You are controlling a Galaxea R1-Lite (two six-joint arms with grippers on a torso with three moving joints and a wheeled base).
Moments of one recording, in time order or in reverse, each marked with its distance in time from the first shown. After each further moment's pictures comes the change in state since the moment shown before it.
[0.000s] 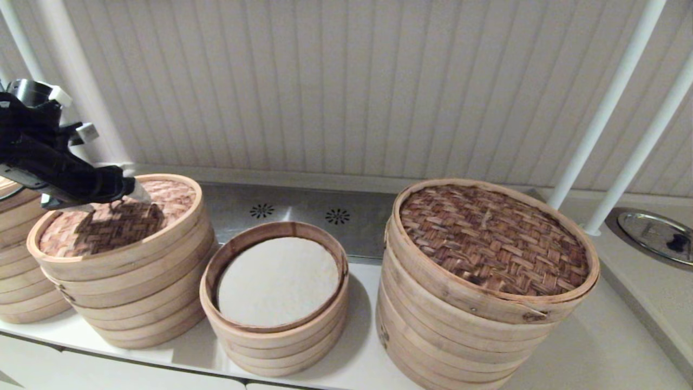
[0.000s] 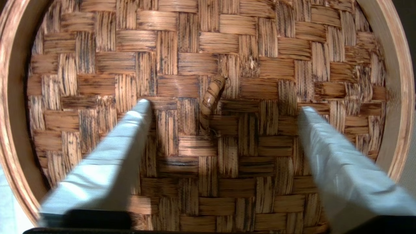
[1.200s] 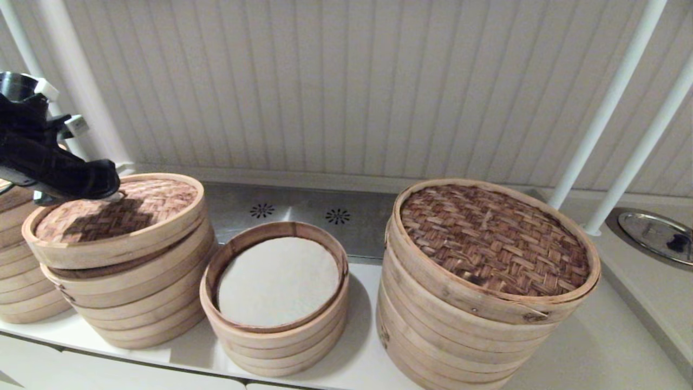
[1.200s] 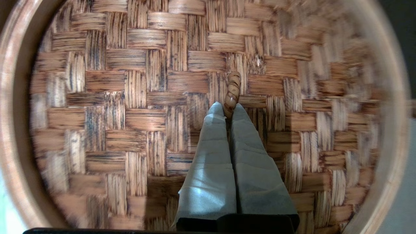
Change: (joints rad) left arm 0.001 -0.048 0.032 -0.049 -0.027 -0.008; right arm 0.000 0.000 0.000 0.000 0.000 -0.001
